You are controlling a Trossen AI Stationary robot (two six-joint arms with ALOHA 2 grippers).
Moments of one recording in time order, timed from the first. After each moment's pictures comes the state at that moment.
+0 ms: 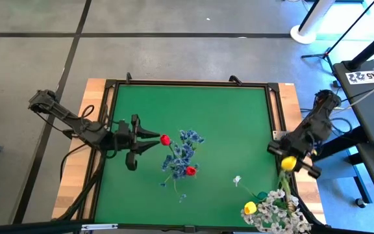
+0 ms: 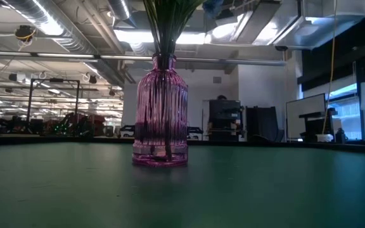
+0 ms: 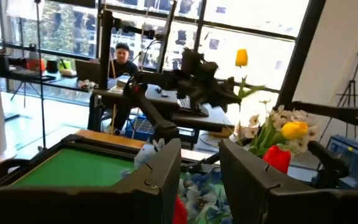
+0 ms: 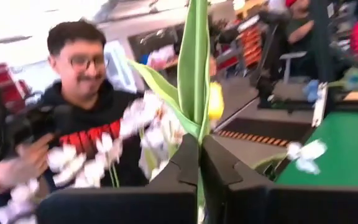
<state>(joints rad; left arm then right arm) -0.50 0.97 0.78 0.27 -0.62 -0.14 0.86 0.37 0.51 -0.06 -0.05 0.32</state>
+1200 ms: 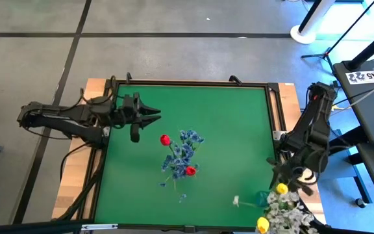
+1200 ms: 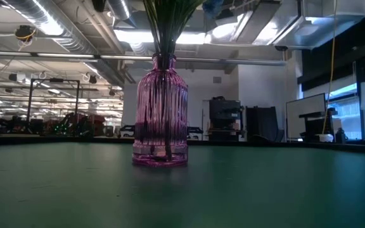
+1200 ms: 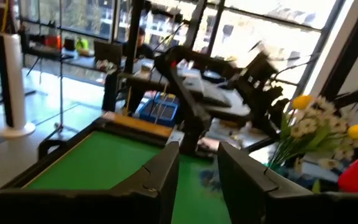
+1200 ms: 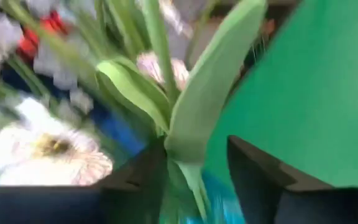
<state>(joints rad) -0.04 0.85 0.78 0.04 -0.20 -0.23 1.13 0.66 0.61 -0.38 0.20 0.51</state>
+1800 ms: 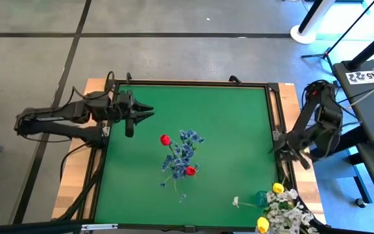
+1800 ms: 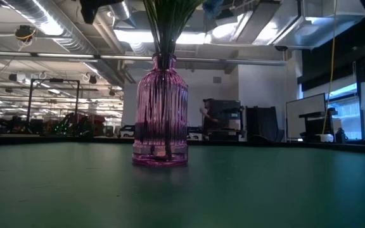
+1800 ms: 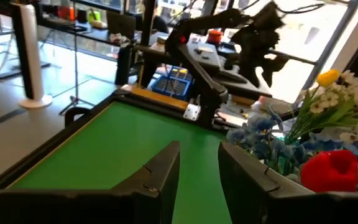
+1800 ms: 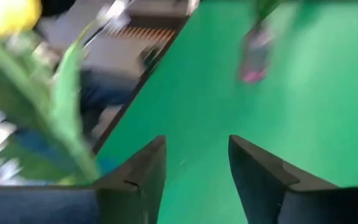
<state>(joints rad) 0.10 0.73 0.77 -0.19 -0.09 -0.24 1.13 0.47 0.83 -0.98 0.50 0.55</state>
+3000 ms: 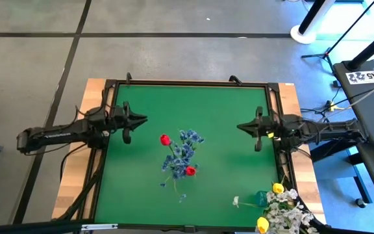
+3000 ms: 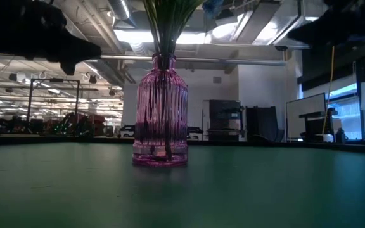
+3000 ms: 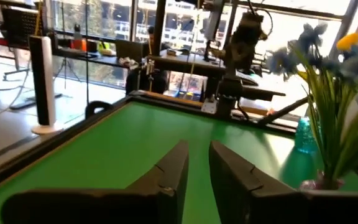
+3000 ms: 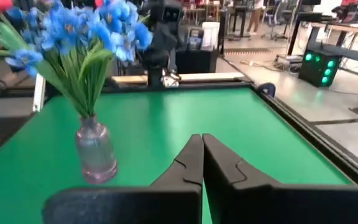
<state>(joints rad) 0.29 0.33 0.13 0.19 0.06 -0.15 0.06 0.41 0.33 -0.01 0.16 0.01</state>
